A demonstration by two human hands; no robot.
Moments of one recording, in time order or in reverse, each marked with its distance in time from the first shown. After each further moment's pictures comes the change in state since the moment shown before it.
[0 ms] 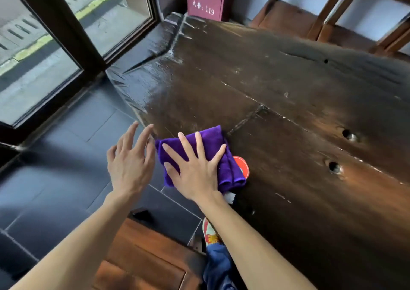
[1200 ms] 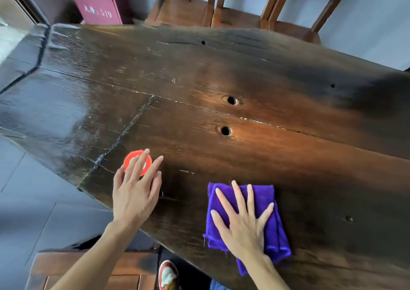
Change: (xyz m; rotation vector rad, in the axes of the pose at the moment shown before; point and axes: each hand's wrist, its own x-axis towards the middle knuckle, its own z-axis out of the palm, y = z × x) left_hand -0.130 0.163 0.071 0.065 -0.241 0.549; right_hand -0.317 0.186 -0.026 0.026 -0.172 0.698
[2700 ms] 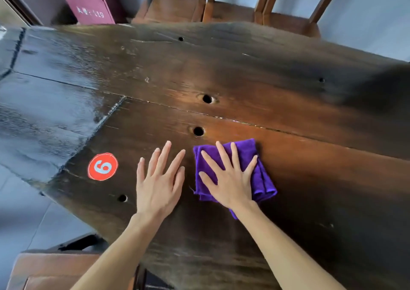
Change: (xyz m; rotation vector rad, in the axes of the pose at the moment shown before) left_hand 0.024 0.138 0.037 0.015 -0.055 0.036; right_hand 0.122 0.073 -0.032 -0.015 0.155 -0.221
